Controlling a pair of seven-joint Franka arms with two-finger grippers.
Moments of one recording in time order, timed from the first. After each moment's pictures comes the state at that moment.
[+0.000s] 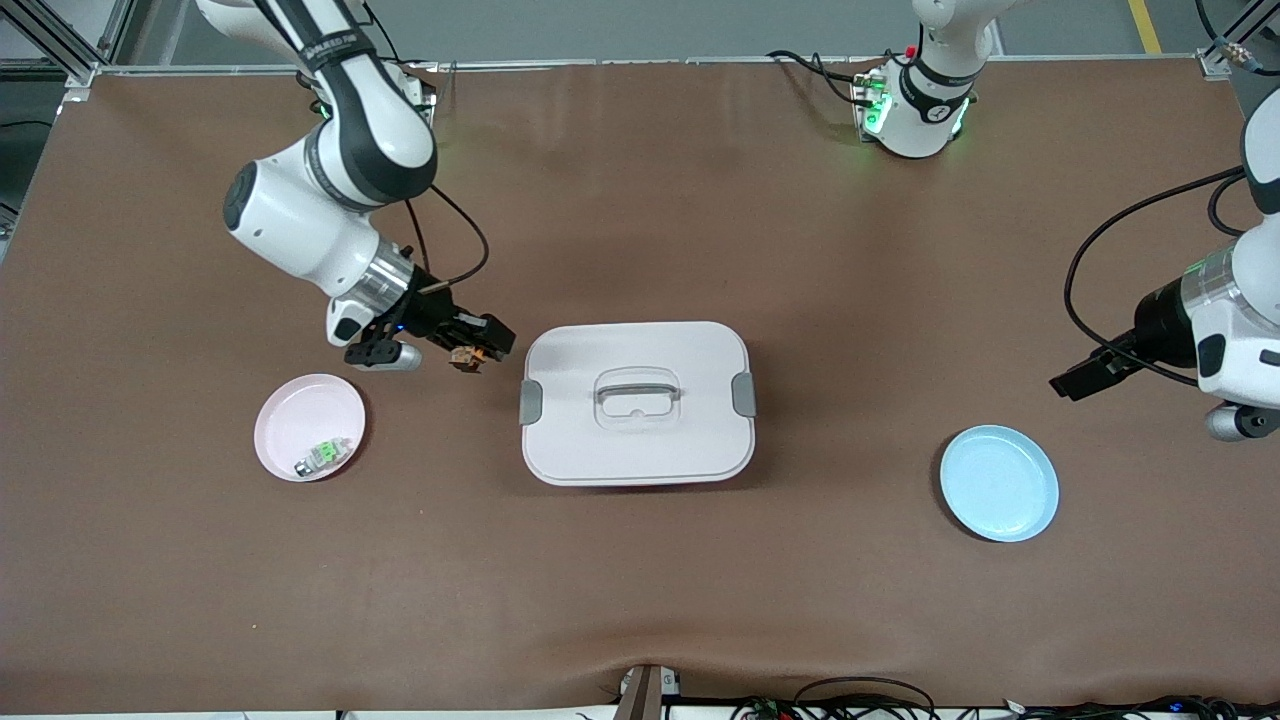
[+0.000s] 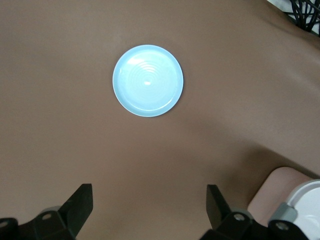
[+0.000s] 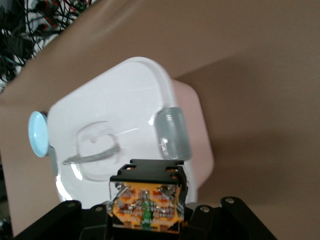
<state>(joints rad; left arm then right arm) 0.41 0.34 -0.63 -1.31 0.21 1.56 -0.68 0.37 0.12 0.04 -2.16 0.86 2.54 -0.04</state>
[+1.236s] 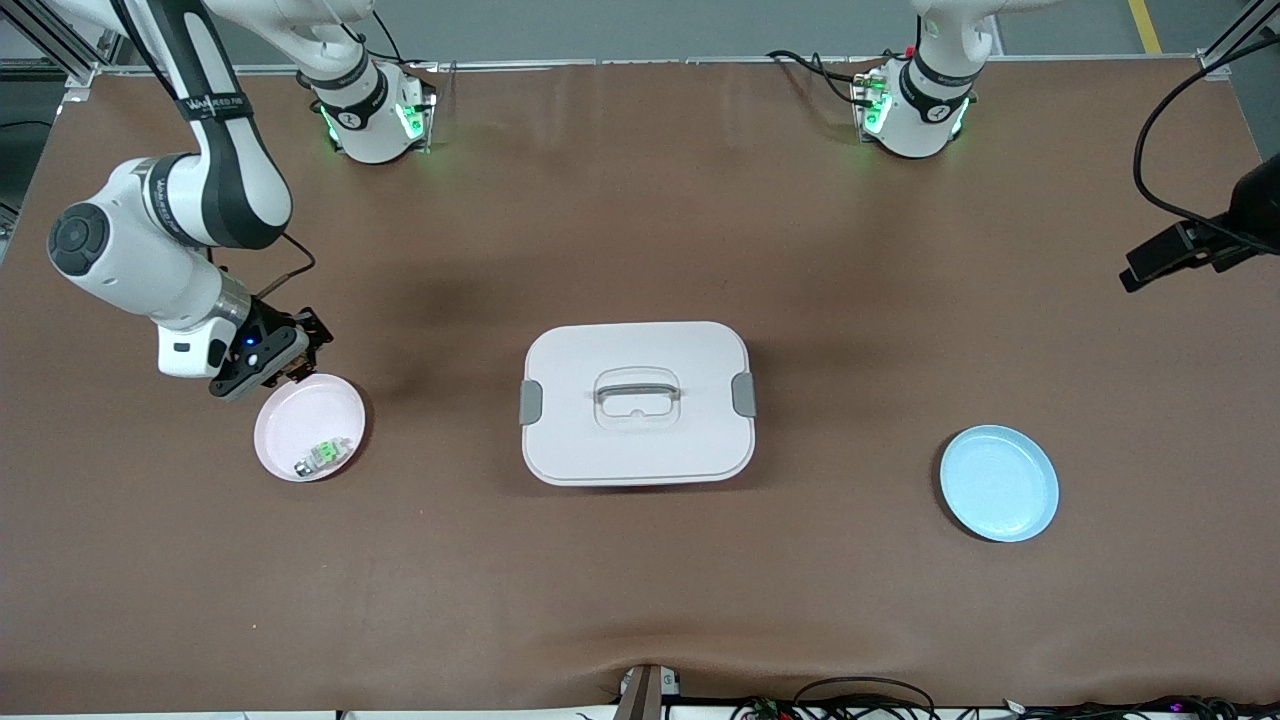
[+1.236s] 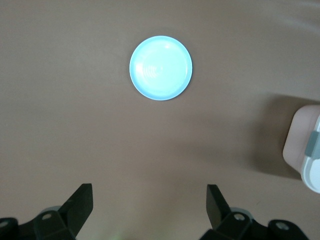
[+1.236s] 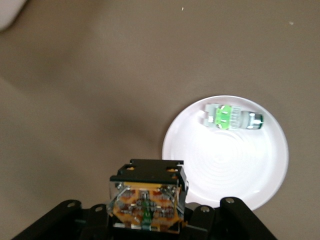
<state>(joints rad) 0.06 0.04 -0.09 -1.47 0.02 1.50 -0.22 -0.02 0.10 0.04 -2.20 0.12 2.31 -0.83</state>
